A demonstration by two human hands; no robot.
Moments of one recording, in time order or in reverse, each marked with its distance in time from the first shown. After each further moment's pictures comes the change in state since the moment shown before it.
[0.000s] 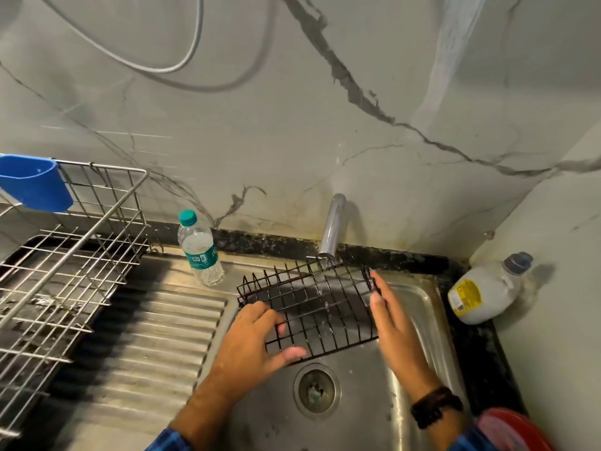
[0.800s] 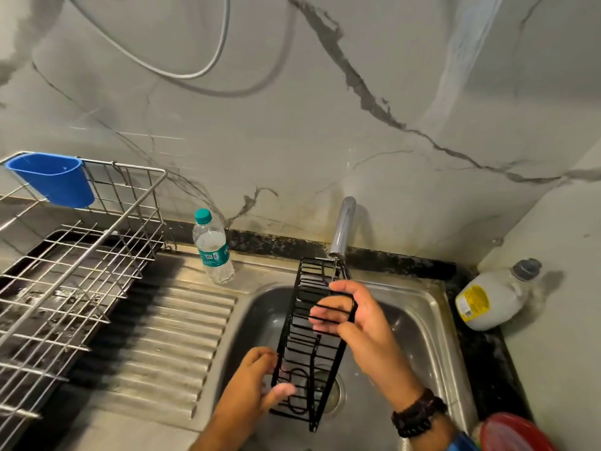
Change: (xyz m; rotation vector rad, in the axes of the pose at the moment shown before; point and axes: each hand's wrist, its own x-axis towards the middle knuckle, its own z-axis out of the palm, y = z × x) left_hand -0.076 -0.007 0.026 -0.423 -0.219 -0.422; right_hand -0.024 -0.048 0.037 0.517 -0.311 -0.024
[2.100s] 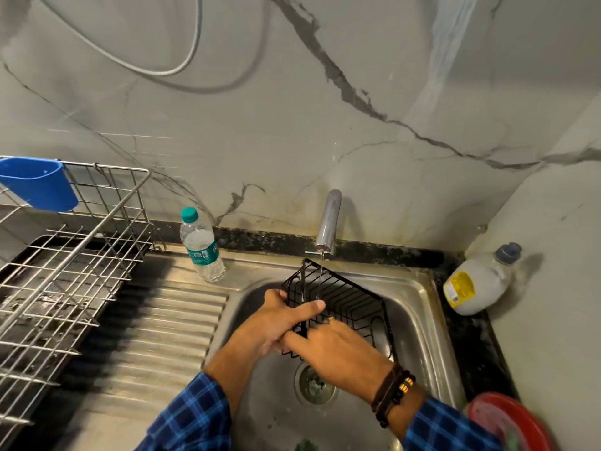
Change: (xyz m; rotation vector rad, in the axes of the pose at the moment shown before) left_hand 0.083 0.122 -0.020 -0.430 -0.155 -0.630; right_hand -0.002 0.011 0.004 -1.559 -0.605 -0.486
